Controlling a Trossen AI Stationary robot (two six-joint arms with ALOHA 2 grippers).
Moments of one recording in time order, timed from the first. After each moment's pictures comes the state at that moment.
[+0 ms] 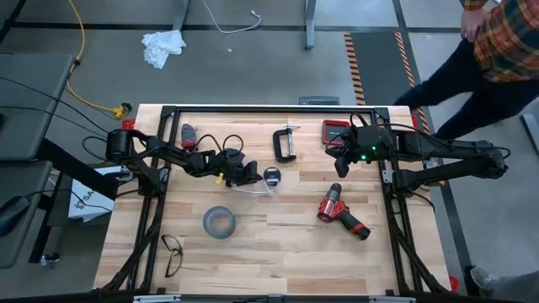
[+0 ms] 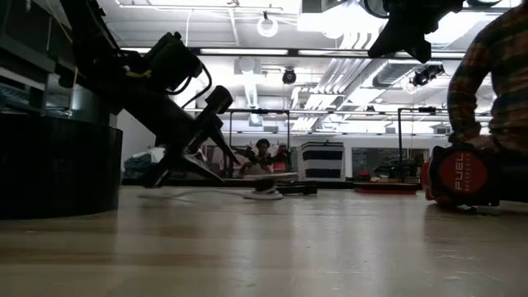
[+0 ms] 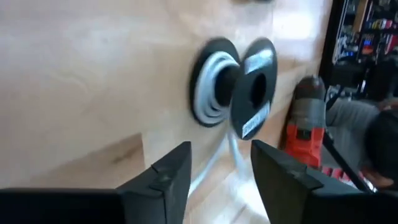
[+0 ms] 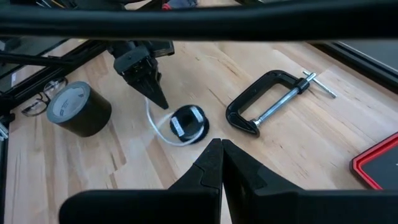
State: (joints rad) left arm 0.16 1.66 0.55 0.47 0.12 -1.46; right arm -0.09 0.93 0.90 -0.62 0.19 0.47
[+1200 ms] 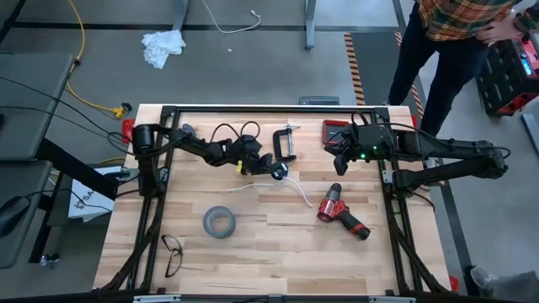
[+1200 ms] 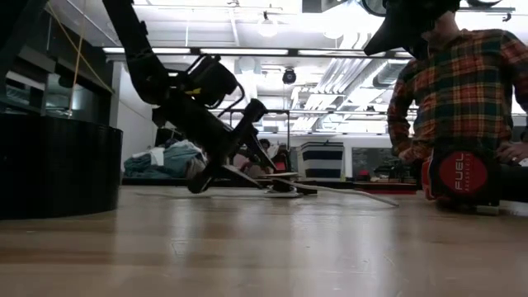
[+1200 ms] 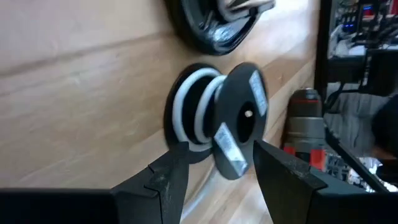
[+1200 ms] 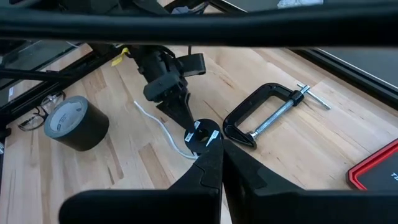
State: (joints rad) left arm 0.29 1.89 0.80 0.44 0.29 -1.24; right arm -0.09 0.93 0.90 -0.58 0.23 0.47
